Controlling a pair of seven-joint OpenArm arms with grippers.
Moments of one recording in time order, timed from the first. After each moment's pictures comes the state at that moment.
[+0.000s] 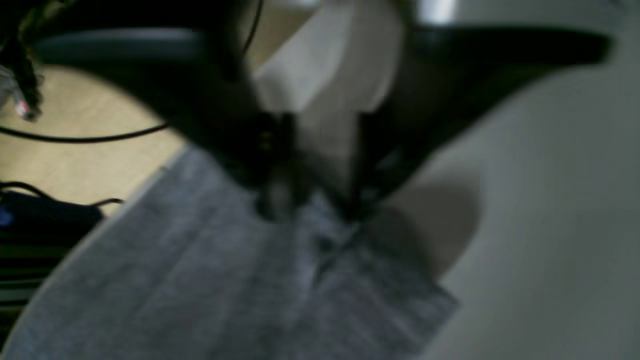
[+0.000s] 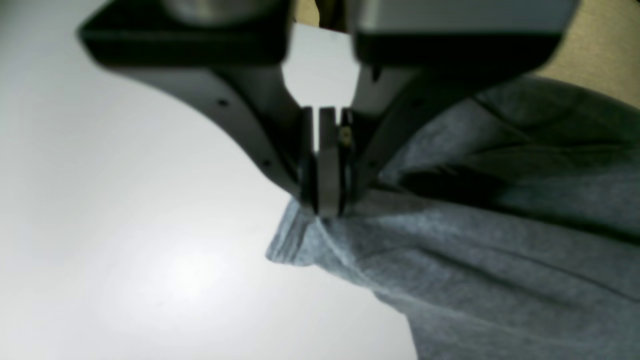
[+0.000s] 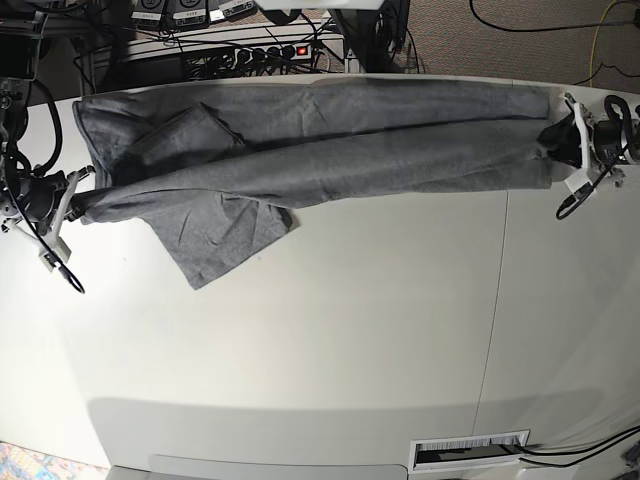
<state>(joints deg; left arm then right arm) 14.8 -58.9 10.7 84.5 -48.6 -43.5 32.5 -1.8 47.5 14.6 92.0 40.6 35.1 -72.2</state>
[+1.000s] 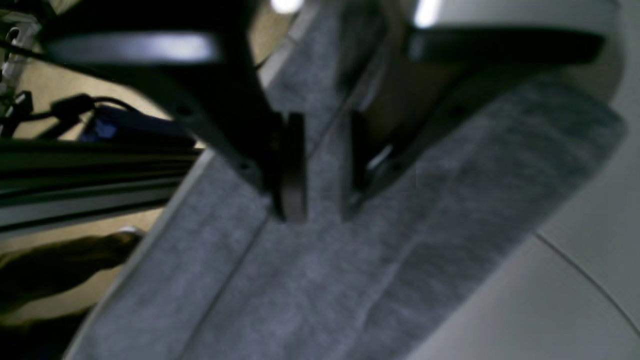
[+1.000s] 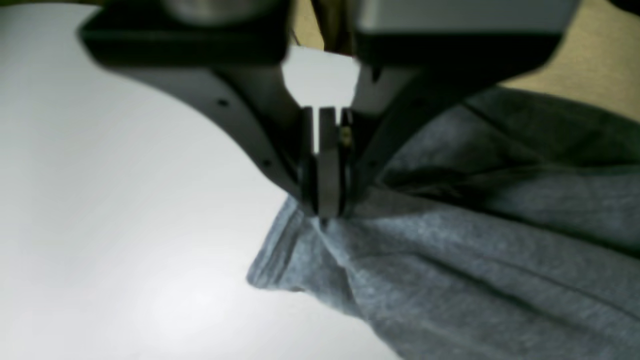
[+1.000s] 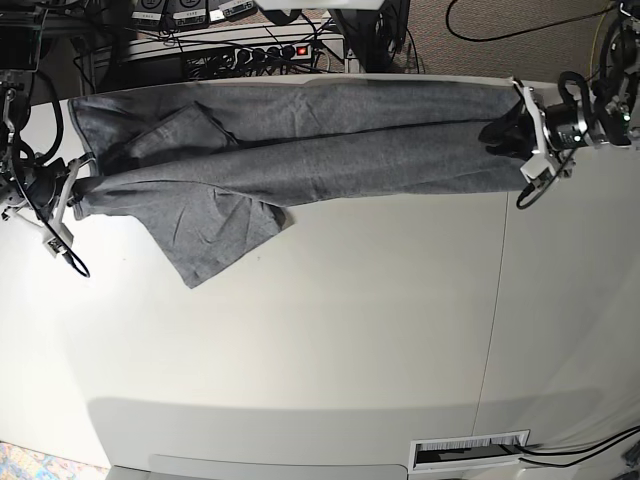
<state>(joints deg) 20.1 -46.0 5.3 94.6 -46.0 -43.4 31.3 -4.9 47.4 14.7 92.0 36.4 35.0 -71.6</state>
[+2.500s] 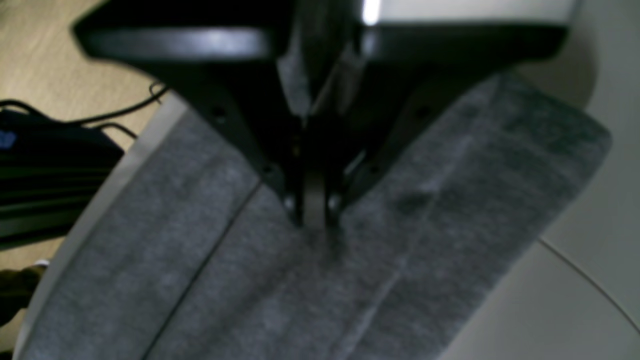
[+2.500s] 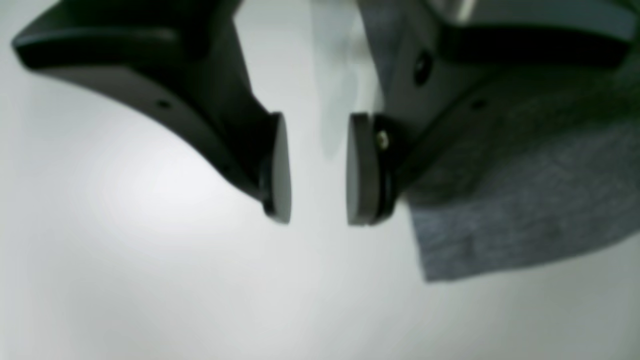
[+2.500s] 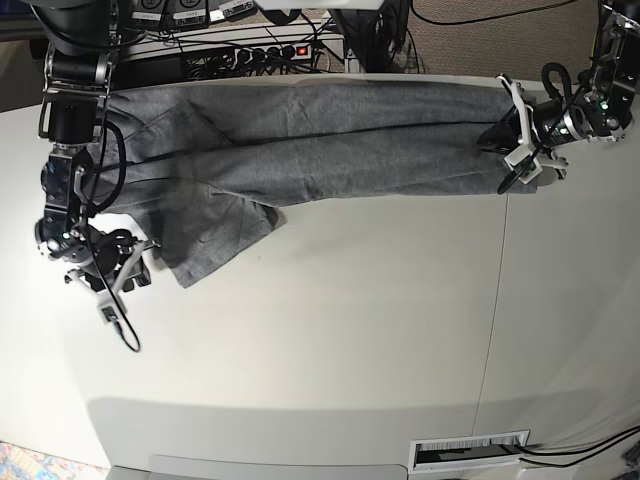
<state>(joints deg) 20.0 -41.8 5.3 92.7 -28.5 -43.3 21.6 20.0 29.4 2.9 62.7 12.5 35.0 -37.8</state>
